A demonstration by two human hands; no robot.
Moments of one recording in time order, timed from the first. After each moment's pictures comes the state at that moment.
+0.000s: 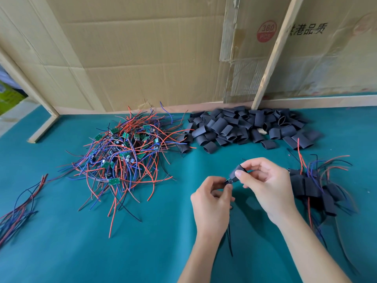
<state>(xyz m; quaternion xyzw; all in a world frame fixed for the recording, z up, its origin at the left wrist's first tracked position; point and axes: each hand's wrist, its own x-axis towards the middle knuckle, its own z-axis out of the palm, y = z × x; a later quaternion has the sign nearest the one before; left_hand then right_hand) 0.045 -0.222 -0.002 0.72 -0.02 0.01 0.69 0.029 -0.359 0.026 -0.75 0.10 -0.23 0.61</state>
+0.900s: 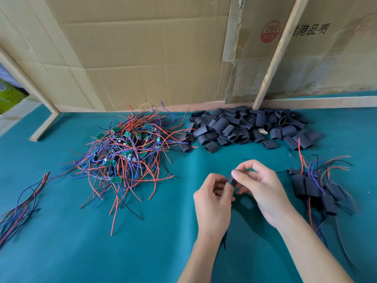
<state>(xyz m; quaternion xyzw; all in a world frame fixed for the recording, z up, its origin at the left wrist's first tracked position) 0.046 -0.220 -0.004 0.73 -0.07 0.03 0.67 0.027 -0.348 0.033 -0.70 0.12 -0.09 0.70</state>
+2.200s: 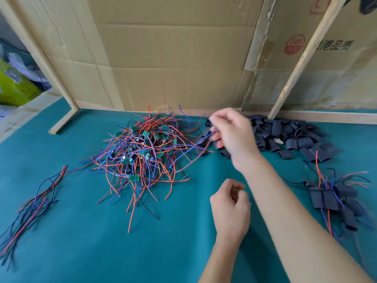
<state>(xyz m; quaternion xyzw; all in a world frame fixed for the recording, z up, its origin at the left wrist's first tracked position) 0.048 -0.220 -0.002 0.70 -0.03 0.03 0.71 0.139 -0.262 0.118 -0.73 0.05 -0.19 0.65</state>
